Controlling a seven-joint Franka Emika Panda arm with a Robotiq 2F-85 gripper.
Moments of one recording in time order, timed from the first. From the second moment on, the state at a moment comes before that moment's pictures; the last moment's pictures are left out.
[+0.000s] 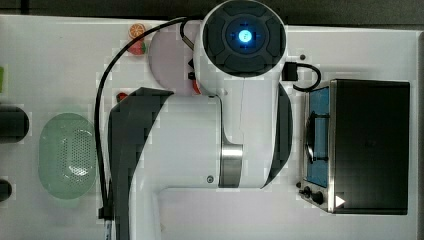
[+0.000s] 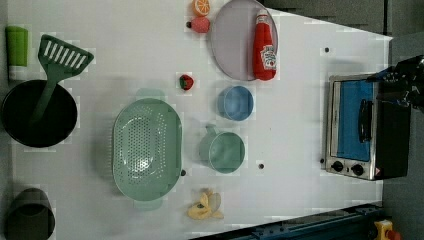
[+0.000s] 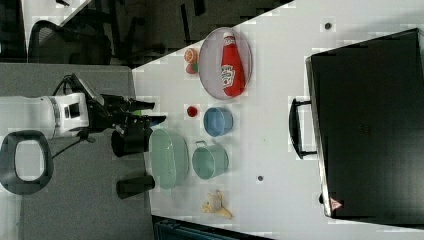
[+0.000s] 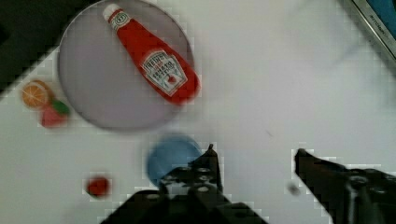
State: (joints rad) arm -0.02 0.02 0.02 -1.79 0.01 0.20 -0.06
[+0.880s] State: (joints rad) arm -0.11 -0.09 0.10 -1.83 0.03 0.21 -0.08
